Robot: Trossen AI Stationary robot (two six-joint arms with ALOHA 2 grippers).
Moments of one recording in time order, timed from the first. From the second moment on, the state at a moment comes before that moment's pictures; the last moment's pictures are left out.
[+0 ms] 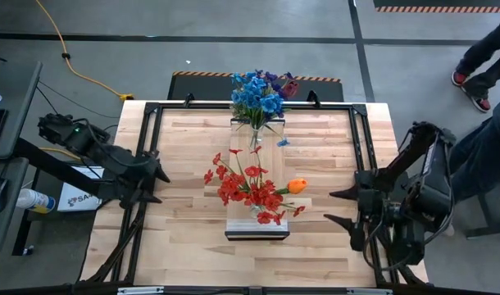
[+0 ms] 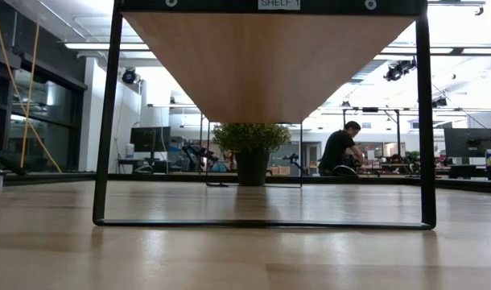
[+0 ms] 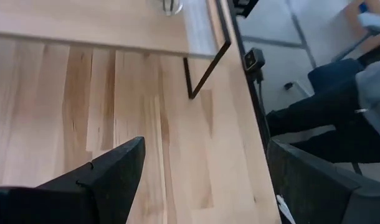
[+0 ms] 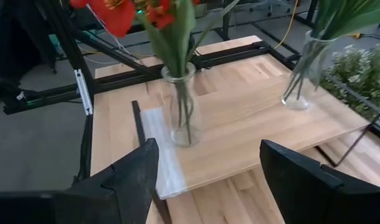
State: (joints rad) left arm -0.50 0.72 1.12 -1.11 -0.06 -0.46; right arm 1.04 1.32 1.49 -1.20 1.09 1.09
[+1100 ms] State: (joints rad) left arm -0.50 0.16 0.90 -0.97 -0.07 -0.36; right arm 1.12 0.96 1.19 -1.03 1.27 0.96
